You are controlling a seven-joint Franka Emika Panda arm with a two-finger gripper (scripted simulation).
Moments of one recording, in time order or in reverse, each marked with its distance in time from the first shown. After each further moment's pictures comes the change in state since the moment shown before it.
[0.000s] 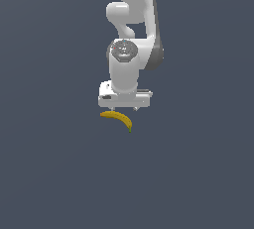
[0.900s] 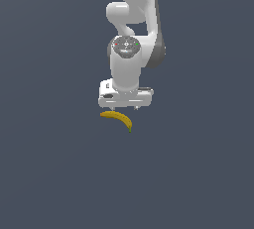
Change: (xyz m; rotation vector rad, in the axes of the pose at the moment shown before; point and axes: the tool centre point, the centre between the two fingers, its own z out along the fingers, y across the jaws) arm 0.005 -0.003 -0.012 -0.009 0.015 -0.053
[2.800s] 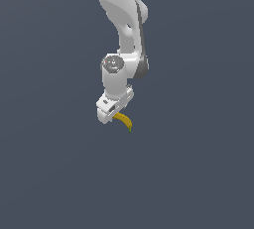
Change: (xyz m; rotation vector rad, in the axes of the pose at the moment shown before) arm -0.029 0.032 0.083 -0.002 0.047 -0.804
